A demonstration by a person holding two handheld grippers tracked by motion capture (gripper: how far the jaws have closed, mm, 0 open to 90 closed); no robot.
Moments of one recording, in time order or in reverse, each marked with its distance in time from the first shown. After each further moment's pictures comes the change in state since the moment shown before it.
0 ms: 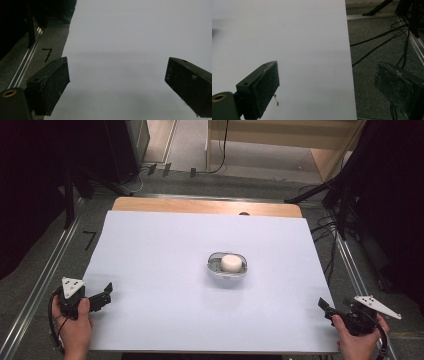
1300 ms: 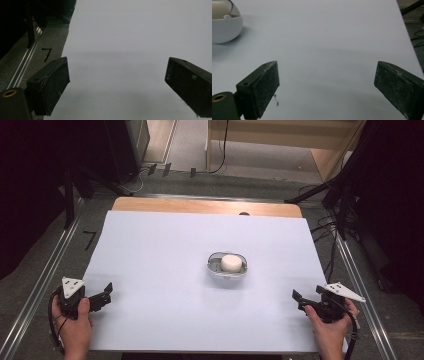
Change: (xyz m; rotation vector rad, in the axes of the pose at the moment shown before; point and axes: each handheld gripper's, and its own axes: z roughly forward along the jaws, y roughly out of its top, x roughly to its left) left arm 0.000 0.000 0.000 0.006 -0.002 -0.001; right arm 0.060 0.014 0.035 0.023 0.088 -0.094
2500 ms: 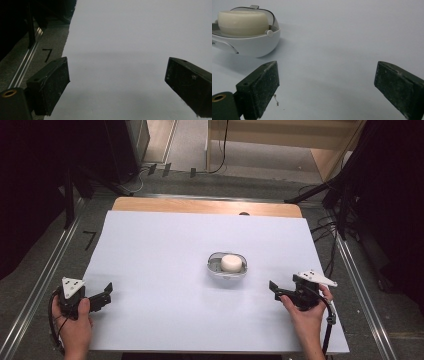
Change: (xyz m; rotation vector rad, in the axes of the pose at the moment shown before) left arm -0.001 0.000 0.000 -0.006 0.002 0.002; right arm 0.058 0.028 0.031 0.017 0.086 -0.051
